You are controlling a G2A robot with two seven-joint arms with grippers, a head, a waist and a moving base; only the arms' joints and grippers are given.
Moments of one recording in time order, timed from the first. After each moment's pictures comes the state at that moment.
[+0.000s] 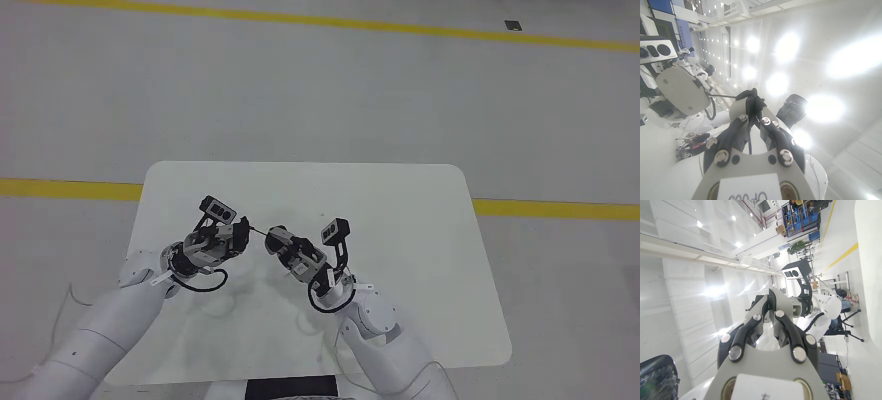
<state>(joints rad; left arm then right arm) 1.32 -1.08 -1.08 -1.31 -1.27 -0.34 -1.39 -1.55 -1.34 0.98 -1.64 0.57 -0.23 0.44</state>
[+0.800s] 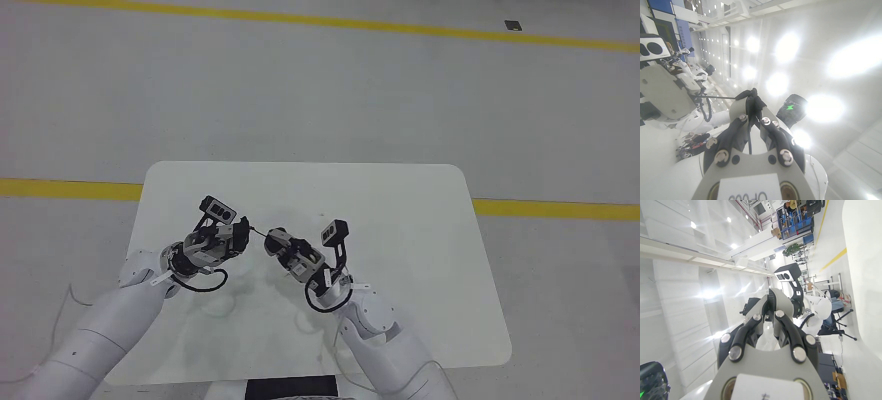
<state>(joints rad) 1.32 -1.08 -1.08 -1.31 -1.27 -0.34 -1.39 -1.54 -1.35 0.97 -1.61 0.54 -0.22 0.42</state>
